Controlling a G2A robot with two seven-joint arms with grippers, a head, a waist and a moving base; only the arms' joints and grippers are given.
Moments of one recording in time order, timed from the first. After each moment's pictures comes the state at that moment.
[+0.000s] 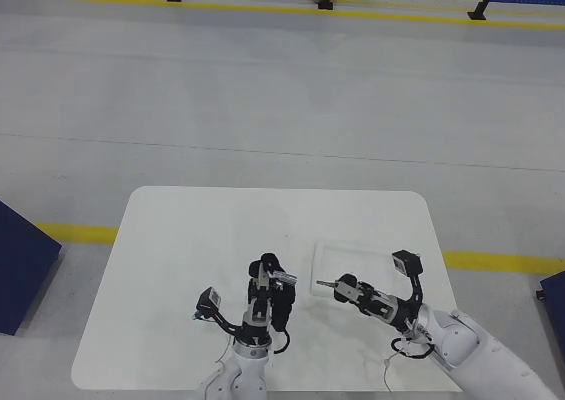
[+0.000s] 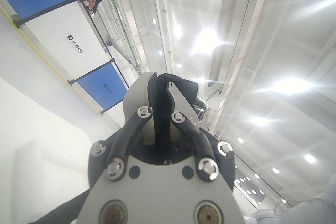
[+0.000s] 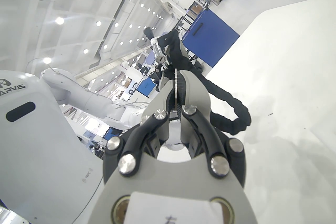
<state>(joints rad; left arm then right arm) 1.20 -1.49 -0.74 -1.12 0.58 -0.75 1.07 -1.14 -0.79 0.80 -1.39 0.26 -1.01 0.31</state>
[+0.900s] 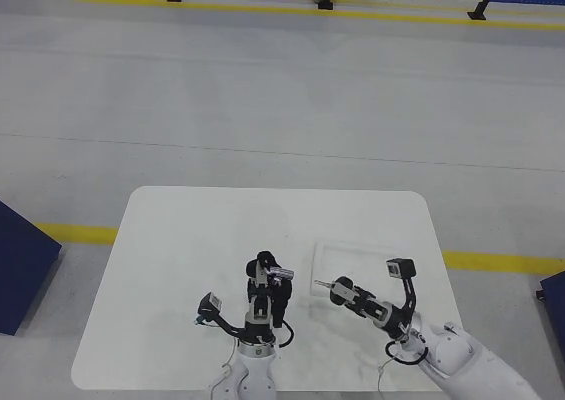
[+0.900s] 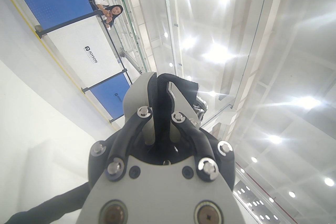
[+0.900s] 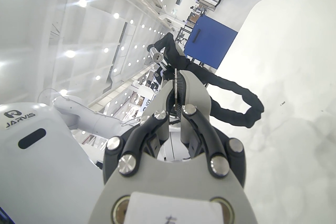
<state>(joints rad) 1.23 -1.54 -0.77 -1.11 0.56 -0.71 1.09 -1.19 -0.81 0.80 -1.41 0.48 -0.90 0.41</state>
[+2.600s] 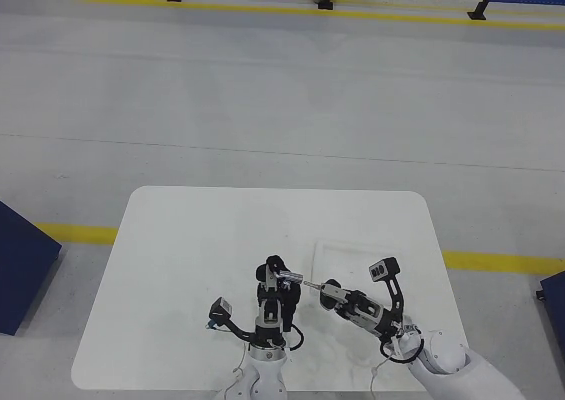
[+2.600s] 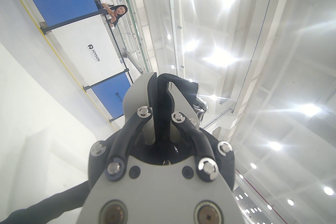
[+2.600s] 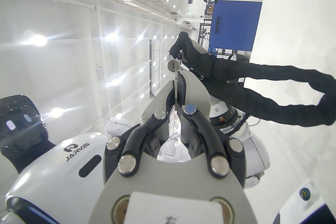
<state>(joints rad) 1.23 -1.62 -0.79 -1.03 0.60 -0.72 1.10 -1.27 -0.86 0.89 -1.50 0.82 -0.62 0.68</state>
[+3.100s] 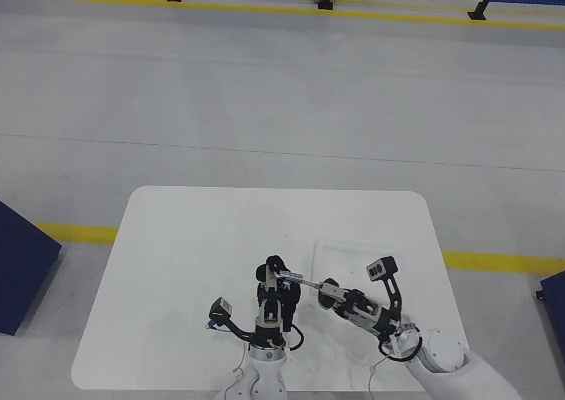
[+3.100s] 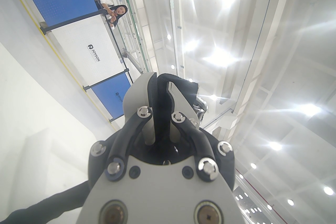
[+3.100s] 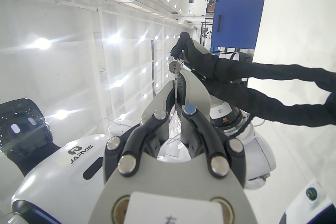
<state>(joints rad) 1.23 -1.62 -0.79 -1.03 0.60 -0.72 1.10 -1.28 -0.89 0.93 -1.50 0.82 -0.58 0.70</state>
